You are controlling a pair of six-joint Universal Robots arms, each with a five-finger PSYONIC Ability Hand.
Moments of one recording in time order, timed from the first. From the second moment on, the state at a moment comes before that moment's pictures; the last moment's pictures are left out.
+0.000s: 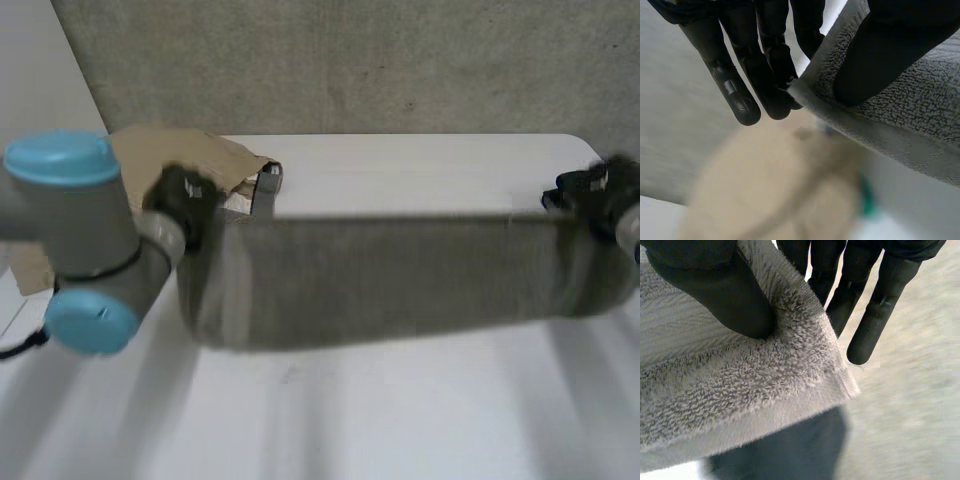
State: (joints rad) left arm 4.29 -2.10 -1.27 3.19 -1.63 3.88; right arm 1.60 -1.10 1.34 -0.01 1.41 2.16; left_hand 1.13 1.20 1.20 1.20 1.01; right_hand 1.13 1.18 1.19 1.20 1.02
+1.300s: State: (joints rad) left arm 4.21 -1.72 -1.71 2.87 -1.64 3.80; right arm 1.41 -1.39 1.71 0.37 1.30 1.90; left_hand 1.13 1.20 1.20 1.20 1.01; right_hand 1.13 1.18 1.19 1.20 1.03
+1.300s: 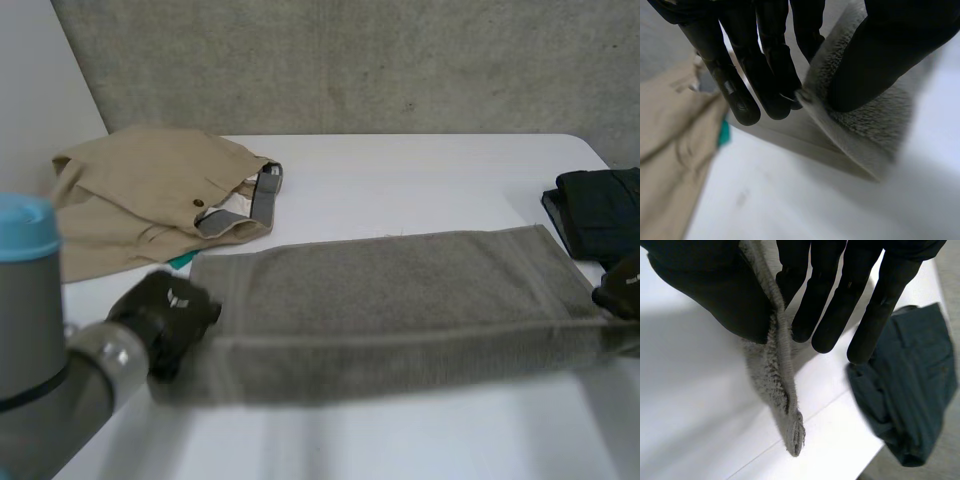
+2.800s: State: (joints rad) left arm 4.18 -2.00 -1.49 3.42 -1.74 3.61; right arm 1.23 -1.04 1.43 -0.07 1.31 2.15; left_hand 0.20 0.21 0.22 0.20 0.05; right_hand 1.14 1.18 1.19 1.20 1.00
